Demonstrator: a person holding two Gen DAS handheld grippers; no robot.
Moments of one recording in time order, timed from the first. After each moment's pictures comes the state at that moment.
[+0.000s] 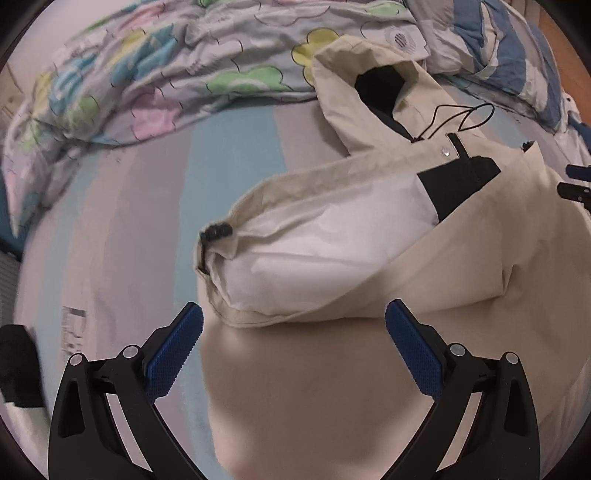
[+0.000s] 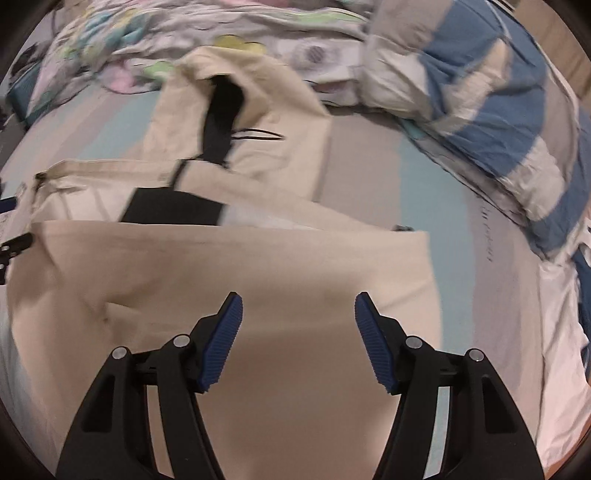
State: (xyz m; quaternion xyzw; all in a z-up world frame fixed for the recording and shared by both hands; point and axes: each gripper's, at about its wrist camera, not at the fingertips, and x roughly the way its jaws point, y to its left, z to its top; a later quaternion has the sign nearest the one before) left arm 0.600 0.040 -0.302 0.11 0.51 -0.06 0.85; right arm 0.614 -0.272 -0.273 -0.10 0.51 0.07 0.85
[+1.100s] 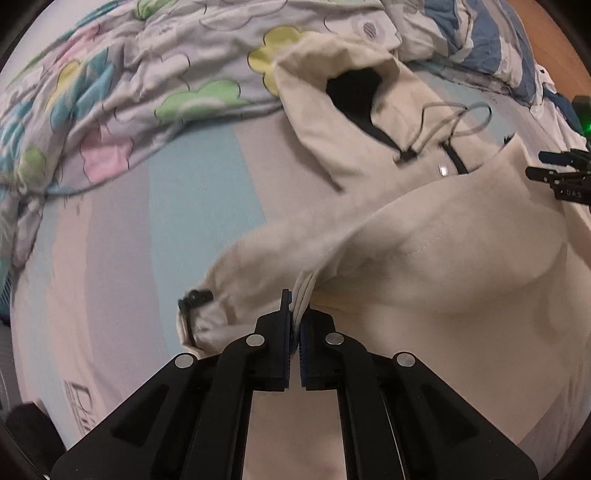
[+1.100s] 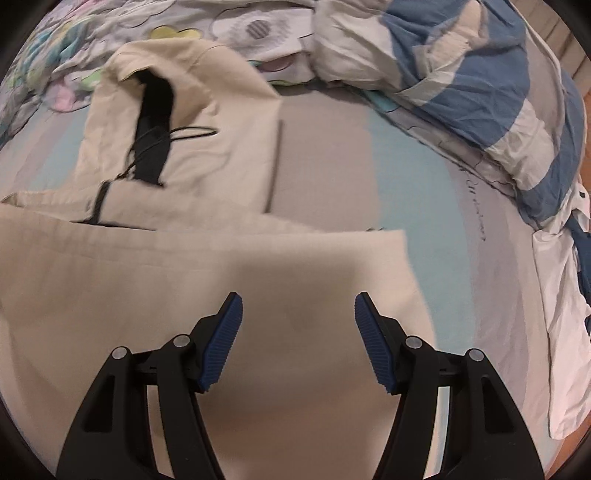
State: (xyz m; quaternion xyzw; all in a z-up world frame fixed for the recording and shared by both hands) left arm 0.670 0.028 -0.290 0.17 0.52 -0.13 0.83; right arm 0.658 -0.304 -0.314 -0.06 0.53 -0.02 0.84
